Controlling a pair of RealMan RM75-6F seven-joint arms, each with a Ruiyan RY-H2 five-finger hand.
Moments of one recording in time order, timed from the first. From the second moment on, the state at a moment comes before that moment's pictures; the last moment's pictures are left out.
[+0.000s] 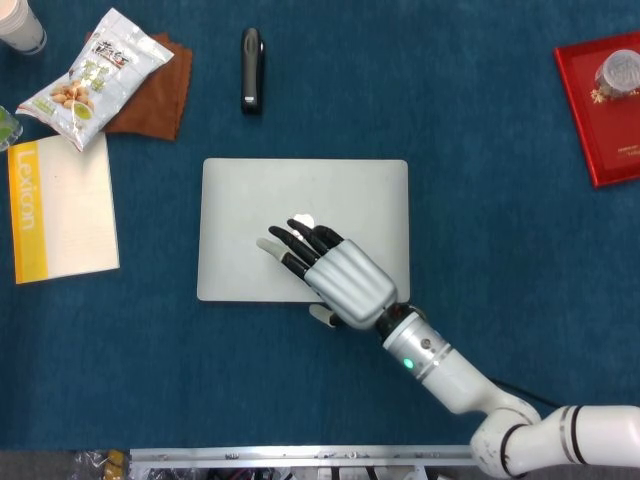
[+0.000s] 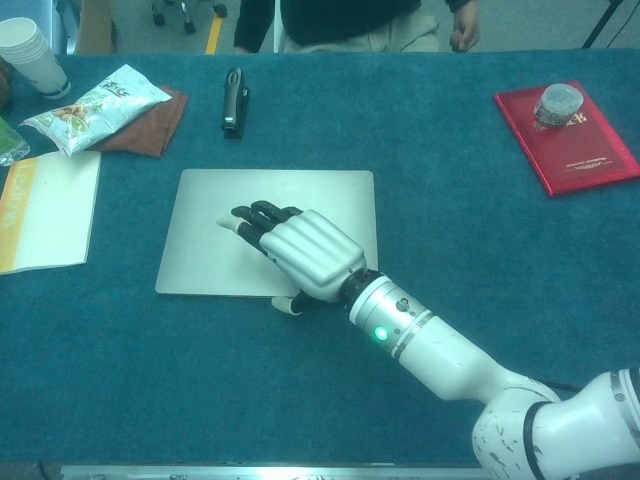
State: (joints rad) left arm -0.16 -1.09 -0.07 -1.60 1.47 1.52 0.16; right arm 0.61 -2.07 0.10 -1.30 -1.48 0.98 -0.49
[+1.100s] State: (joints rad) left arm -0.16 -1.09 -0.08 -1.58 1.48 1.50 0.14; right arm 0.67 -2.19 0.13 -1.14 -1.45 0.98 -0.50
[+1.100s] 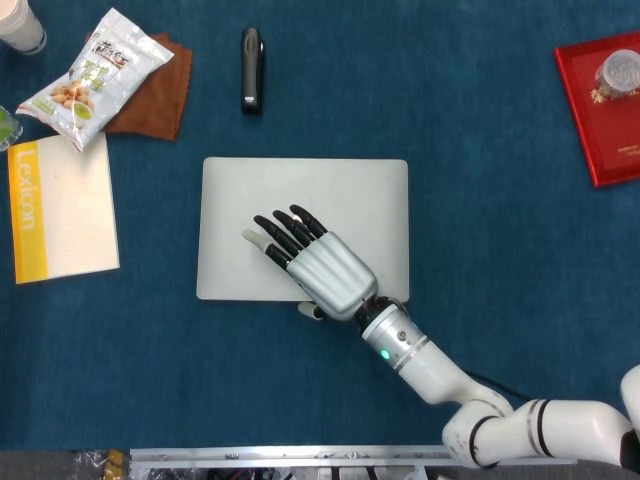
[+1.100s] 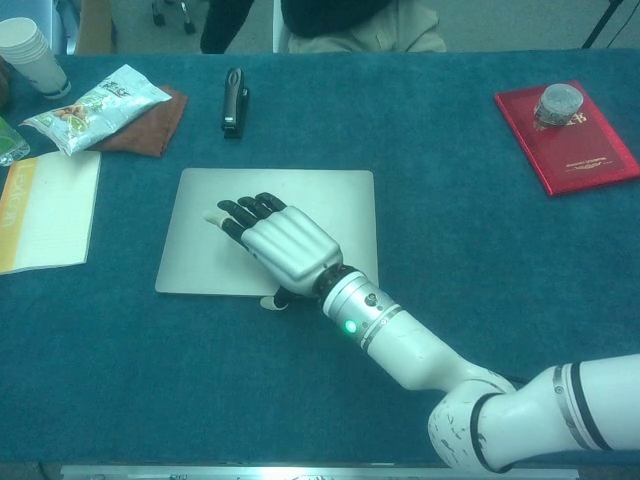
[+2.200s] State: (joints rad) left arm -0.14 -1.08 -0.05 -1.57 1.47 1.46 0.14; right arm 0.74 -2.14 0.20 -1.21 -1.41 0.99 -0.70
